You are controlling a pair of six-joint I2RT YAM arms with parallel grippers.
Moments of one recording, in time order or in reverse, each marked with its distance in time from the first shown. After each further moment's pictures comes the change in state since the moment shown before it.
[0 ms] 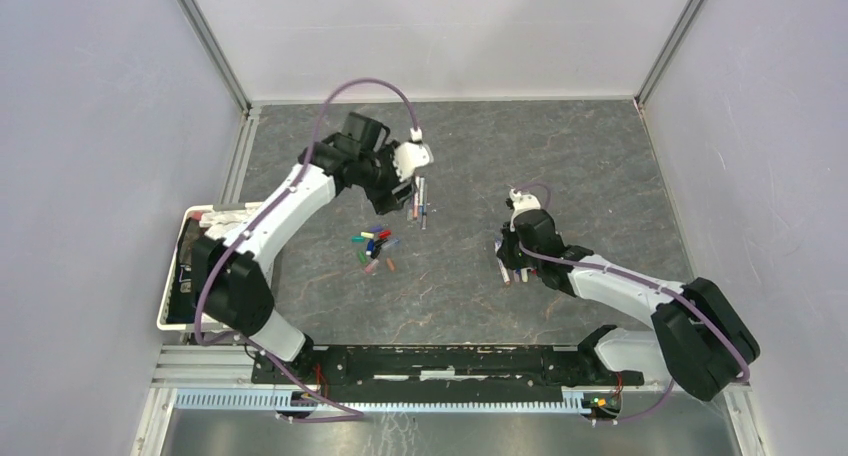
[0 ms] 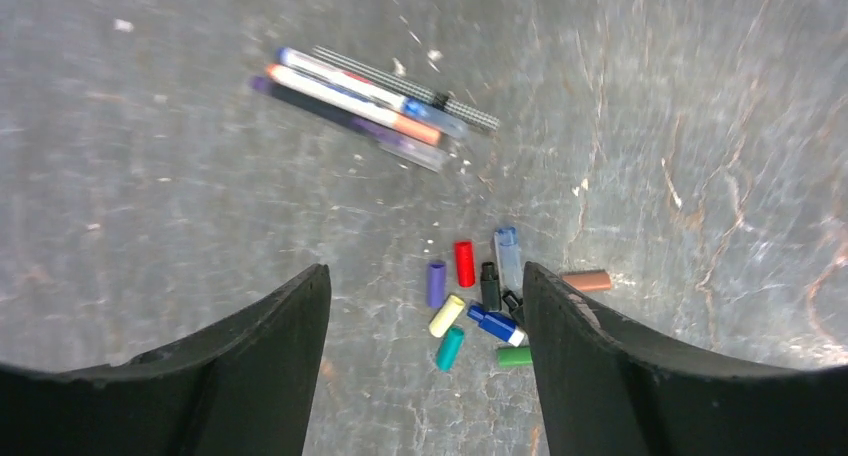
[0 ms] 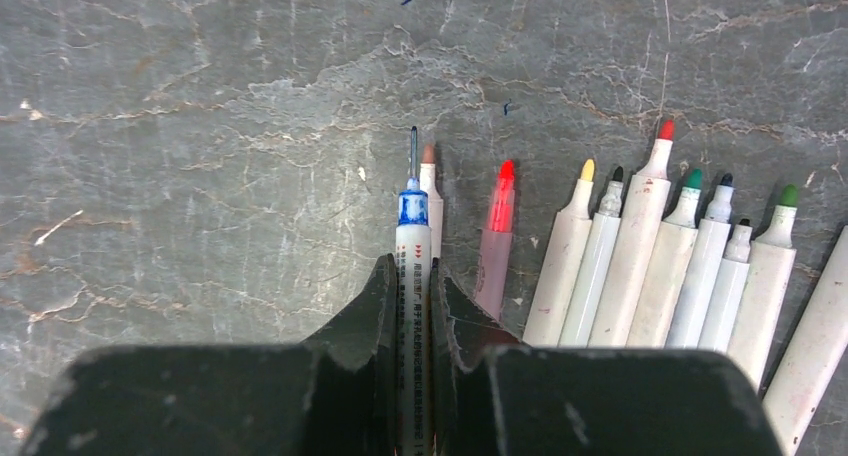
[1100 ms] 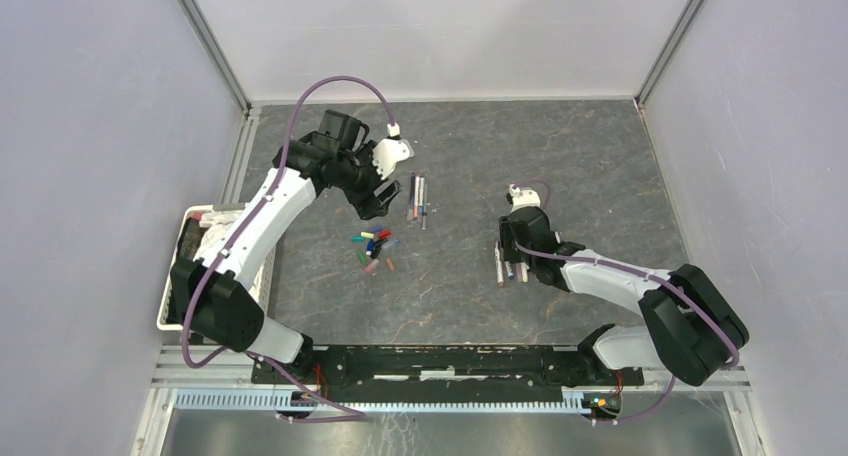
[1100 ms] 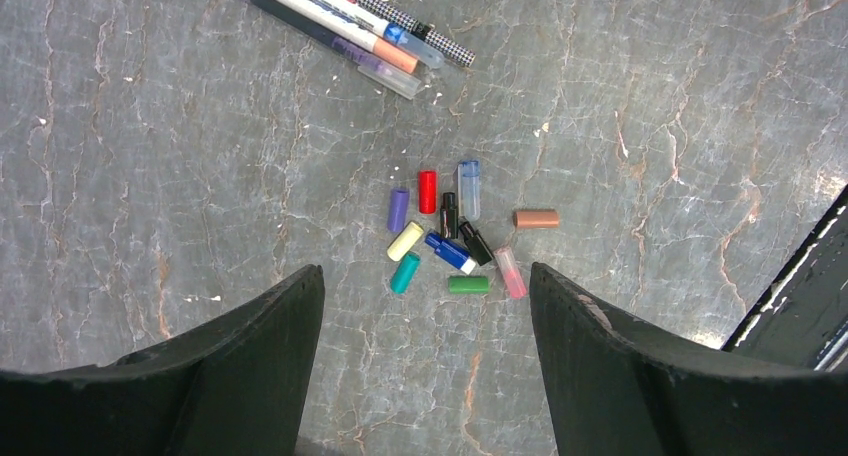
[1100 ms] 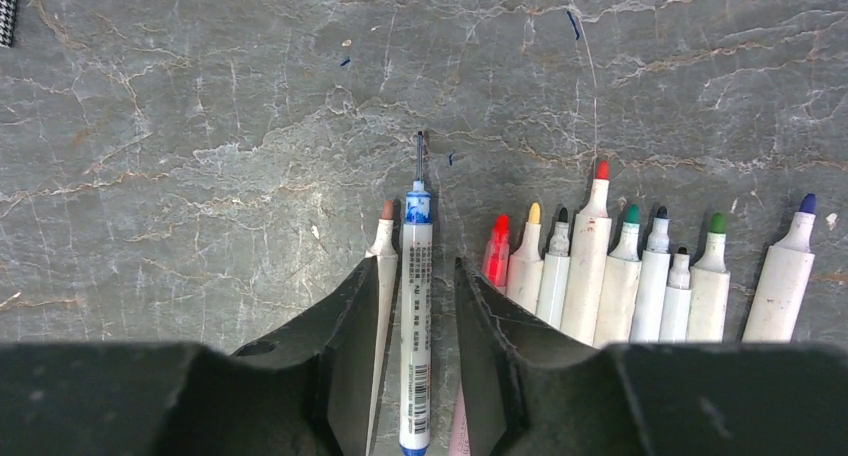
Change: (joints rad) left arm 0.068 -0.108 0.073 -0.192 0.013 -0.098; right arm 0.008 0.094 0.027 0.059 0.139 0.001
